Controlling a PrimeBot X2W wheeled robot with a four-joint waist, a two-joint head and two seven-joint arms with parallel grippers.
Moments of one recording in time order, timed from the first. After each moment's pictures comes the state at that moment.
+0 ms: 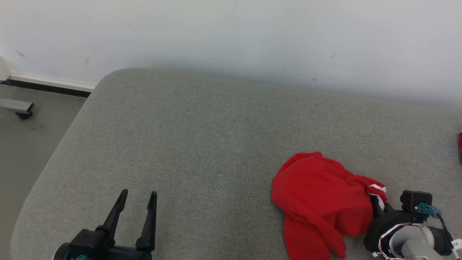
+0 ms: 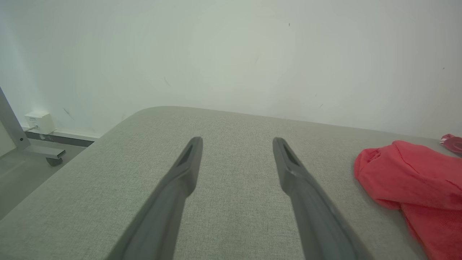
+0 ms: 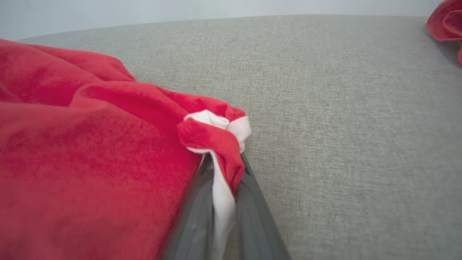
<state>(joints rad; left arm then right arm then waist) -0.05 0.11 -0.11 0.14 -0.22 -0.11 -0.26 -0.50 -0.22 0.23 1.12 0.45 0.13 -0.26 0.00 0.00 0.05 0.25</state>
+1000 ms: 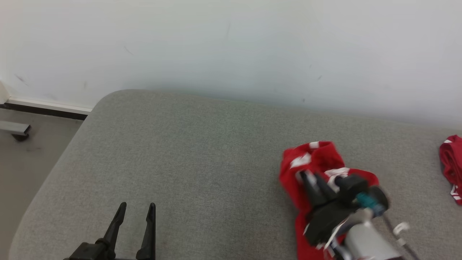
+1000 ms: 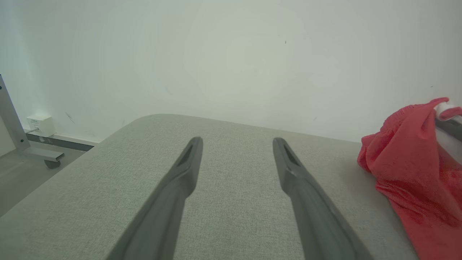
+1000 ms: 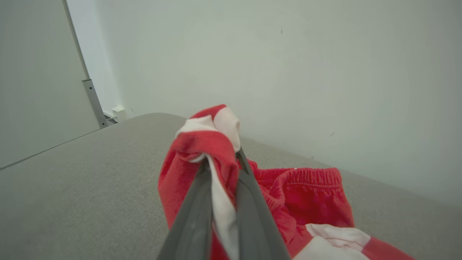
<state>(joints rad) 0.01 0.08 -0.08 0.12 -0.20 -0.10 -0.26 -0.43 -0.19 0.42 0.59 0.32 0.13 -0.26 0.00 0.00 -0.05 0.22</state>
